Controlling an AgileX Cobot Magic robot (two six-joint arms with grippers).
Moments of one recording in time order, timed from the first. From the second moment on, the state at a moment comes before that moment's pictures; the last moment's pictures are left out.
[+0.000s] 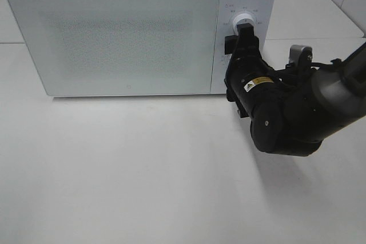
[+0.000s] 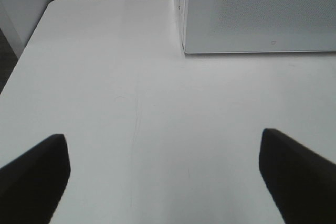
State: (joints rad) left arm 0.03 0.00 -0.50 -0.08 1.04 0.07; right arm 0.63 2.01 -0.73 0.60 -1.17 1.27
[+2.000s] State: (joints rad) left arm 0.03 0.00 -0.50 -0.08 1.04 0.07; right arm 0.44 0.91 -0.71 0.06 0.92 0.12
